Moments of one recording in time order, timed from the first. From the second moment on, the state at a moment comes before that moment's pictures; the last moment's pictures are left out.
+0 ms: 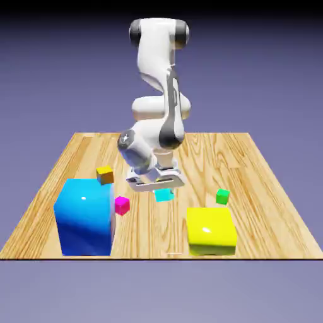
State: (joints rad) arm 0.13 0.02 -0.31 -2.46 0.37 2.13 0.45
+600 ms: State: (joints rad) arm 0.24 -0.15 -0.96 -2.36 0.52 2.12 0.25
